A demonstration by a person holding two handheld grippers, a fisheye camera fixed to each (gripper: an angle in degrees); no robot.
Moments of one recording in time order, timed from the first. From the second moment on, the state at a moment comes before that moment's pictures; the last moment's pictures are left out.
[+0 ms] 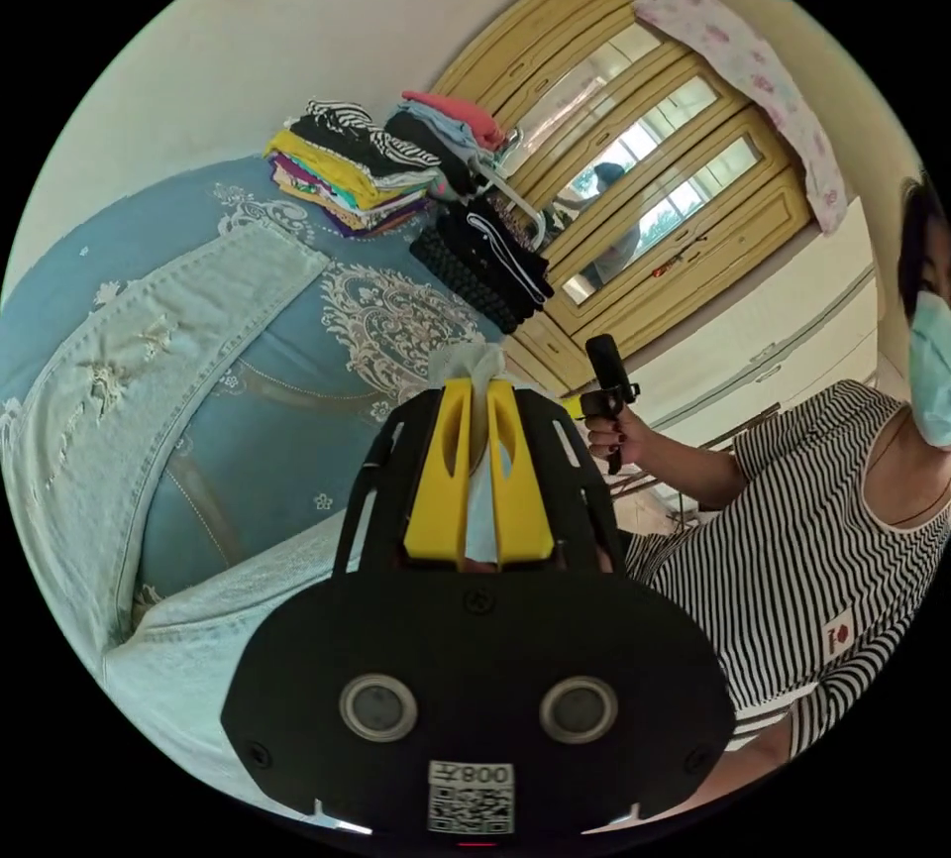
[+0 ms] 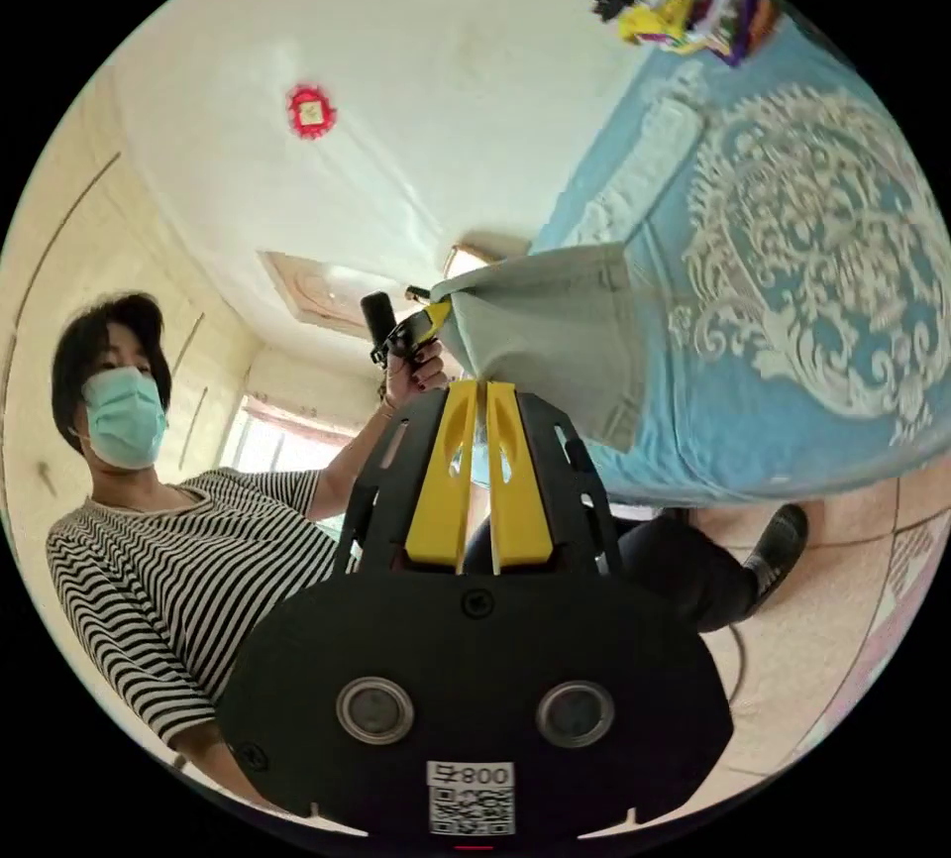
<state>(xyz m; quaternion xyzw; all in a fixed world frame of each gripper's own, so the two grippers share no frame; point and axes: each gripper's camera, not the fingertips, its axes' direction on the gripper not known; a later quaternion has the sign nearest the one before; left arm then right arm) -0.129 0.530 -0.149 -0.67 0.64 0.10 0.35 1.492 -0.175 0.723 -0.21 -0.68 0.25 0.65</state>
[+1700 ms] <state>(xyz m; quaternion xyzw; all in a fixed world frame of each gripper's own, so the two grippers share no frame) 0.048 0.717 -0.333 -0.68 0.54 0.42 0.26 1.626 -0.115 0.672 -0.26 -0.57 0.45 0.64</state>
